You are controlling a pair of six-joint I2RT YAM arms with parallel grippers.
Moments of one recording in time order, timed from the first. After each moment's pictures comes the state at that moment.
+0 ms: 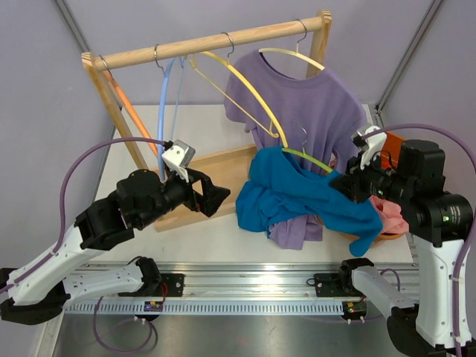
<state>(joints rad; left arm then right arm) -1.04 0.82 1.21 -0.63 -0.24 -0.34 0.12 0.92 1.58 -1.22 -0.53 -0.22</state>
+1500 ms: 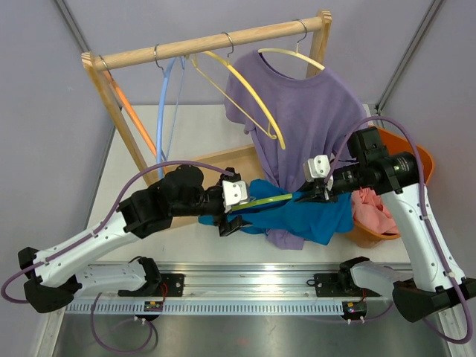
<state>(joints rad) -1.04 1.00 1.13 -0.52 0.31 0.27 0.31 1.13 1.46 -1.38 -1.03 -1.23</state>
